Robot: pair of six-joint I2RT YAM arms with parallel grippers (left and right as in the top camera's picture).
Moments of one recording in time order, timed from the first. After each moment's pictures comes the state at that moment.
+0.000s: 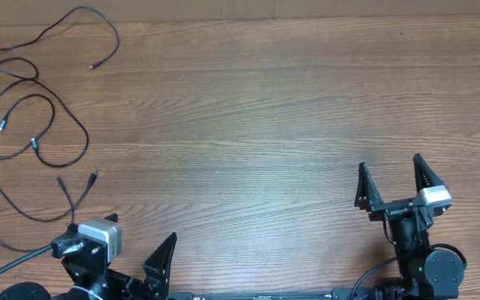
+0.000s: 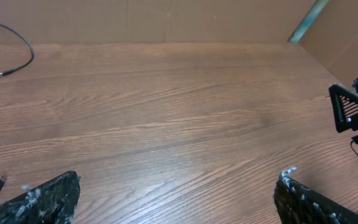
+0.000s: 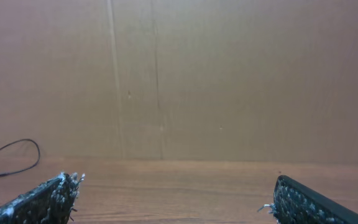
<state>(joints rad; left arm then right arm) 0.08 0.45 1.27 -1.29 0.47 -0.02 0.00 0.02 0.12 0.08 -0.15 0.09</state>
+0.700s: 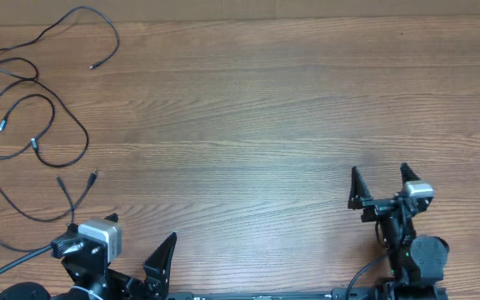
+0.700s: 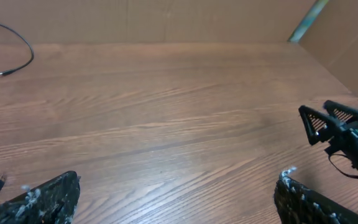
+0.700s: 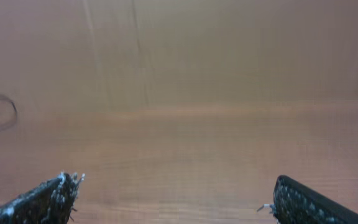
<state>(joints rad) 0.08 0.45 1.27 -1.29 0.47 -0.02 0.00 0.01 0.02 -0.04 -0.10 0.10</state>
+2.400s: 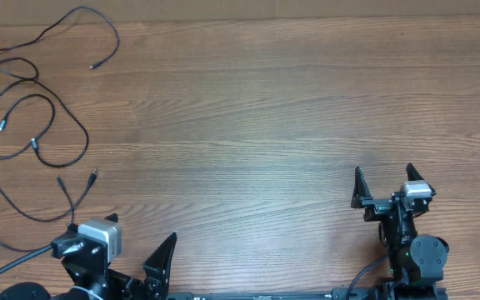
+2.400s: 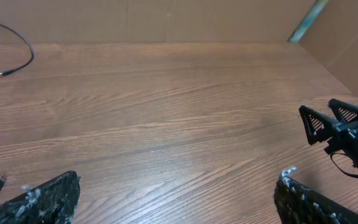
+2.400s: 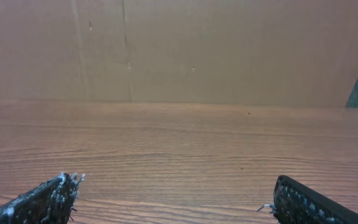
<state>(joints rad) 0.08 0.45 1.27 -1.29 0.47 -0.02 0.00 0.01 0.02 -0.04 -0.05 -0.01</state>
